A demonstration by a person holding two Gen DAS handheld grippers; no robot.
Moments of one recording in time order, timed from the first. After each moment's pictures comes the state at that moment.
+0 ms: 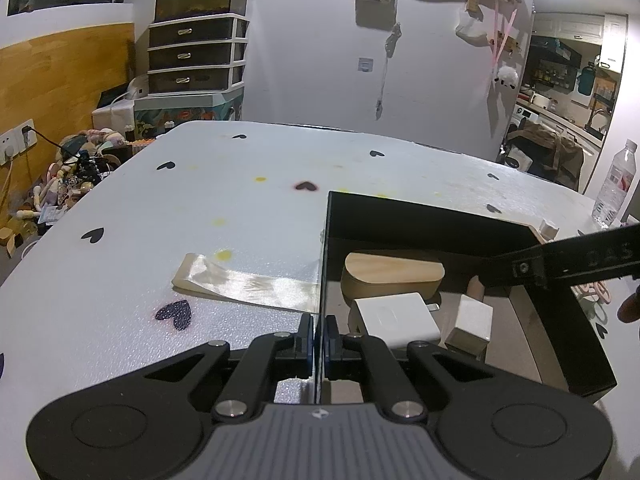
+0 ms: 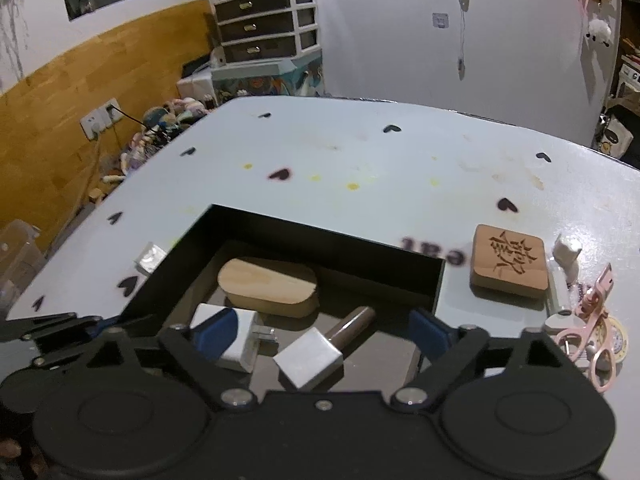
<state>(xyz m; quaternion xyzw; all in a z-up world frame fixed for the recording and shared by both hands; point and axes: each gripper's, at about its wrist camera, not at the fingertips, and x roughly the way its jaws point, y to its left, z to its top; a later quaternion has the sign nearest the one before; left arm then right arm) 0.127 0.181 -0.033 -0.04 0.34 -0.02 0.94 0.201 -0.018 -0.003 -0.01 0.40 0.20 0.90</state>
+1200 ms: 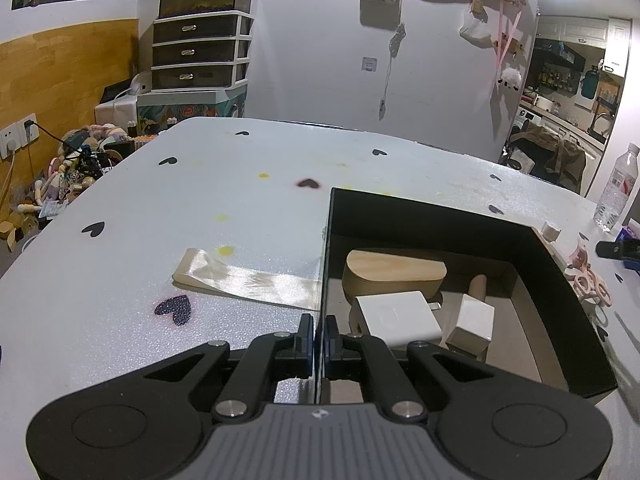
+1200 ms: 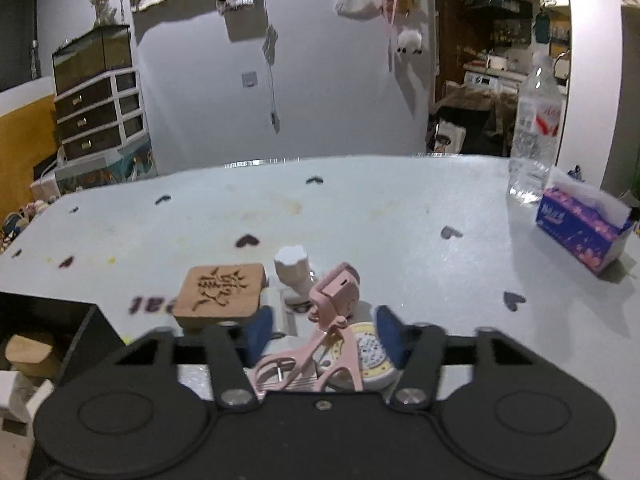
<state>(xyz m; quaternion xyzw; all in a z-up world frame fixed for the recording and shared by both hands) 0.125 0.183 -0.035 -0.04 0.34 -0.01 0.94 0.220 -0.186 -0.042 0.05 0.31 -0.02 0.95</state>
